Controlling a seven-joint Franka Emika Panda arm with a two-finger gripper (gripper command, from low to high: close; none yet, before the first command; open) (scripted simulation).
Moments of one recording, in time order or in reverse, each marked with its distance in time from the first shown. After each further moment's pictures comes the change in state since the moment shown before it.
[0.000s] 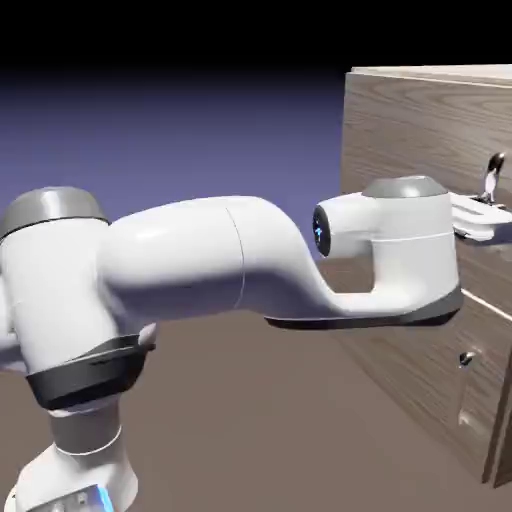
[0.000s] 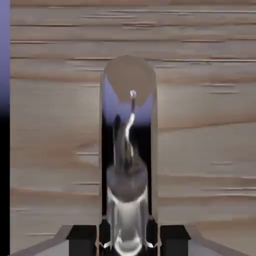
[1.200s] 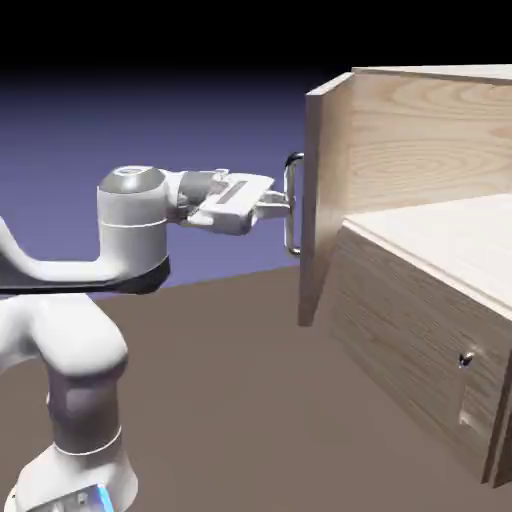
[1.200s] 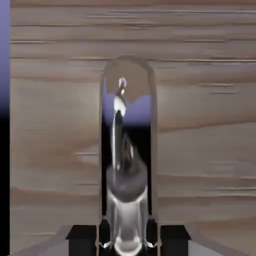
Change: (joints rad) arm -0.912 -0.431 1.162 -0.964 1.085 -0.707 -0.277
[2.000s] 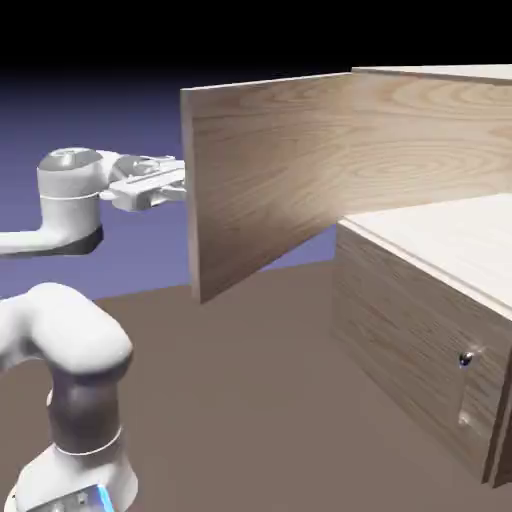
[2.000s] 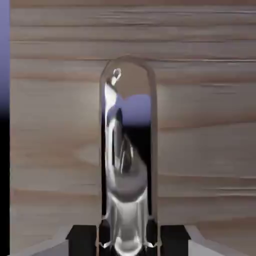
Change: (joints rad) arm 0.036 0.154 0.869 0.217 0.861 -0.634 0.004
